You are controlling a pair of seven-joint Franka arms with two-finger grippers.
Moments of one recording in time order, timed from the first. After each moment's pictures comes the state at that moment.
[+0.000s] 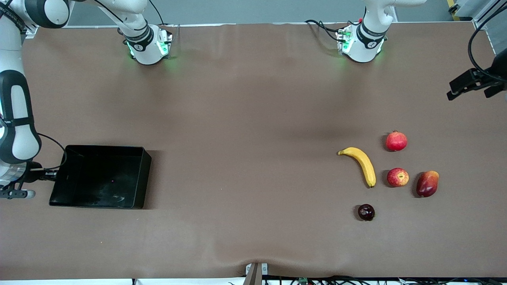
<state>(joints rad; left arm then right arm) -0.14 -0.05 0.12 -1.57 0.01 1.51 -0.06 -0.35 0.68 -0.02 -1.49 0.15 2.13 -0.43</state>
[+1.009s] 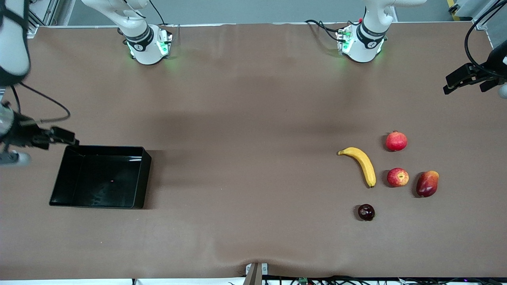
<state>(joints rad) -0.14 -0.07 0.13 -1.60 0.01 1.49 -0.06 -0.05 0.18 -0.01 -1.47 0.09 1.62 -0.10</state>
